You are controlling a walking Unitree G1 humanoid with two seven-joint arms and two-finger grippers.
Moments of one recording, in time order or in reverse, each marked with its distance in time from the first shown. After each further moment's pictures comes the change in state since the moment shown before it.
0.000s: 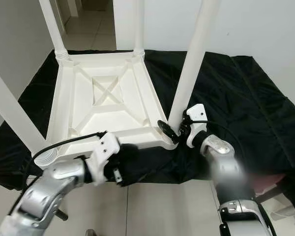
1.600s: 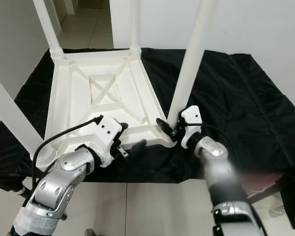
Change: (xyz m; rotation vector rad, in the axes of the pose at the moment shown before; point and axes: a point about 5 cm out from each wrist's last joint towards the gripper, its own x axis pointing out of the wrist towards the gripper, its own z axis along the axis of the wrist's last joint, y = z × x) left arm 0.009 0.015 0.006 0.057 -0.024 0.216; right arm 0.002 0.012 0.001 0.018 -0.048 -0.085
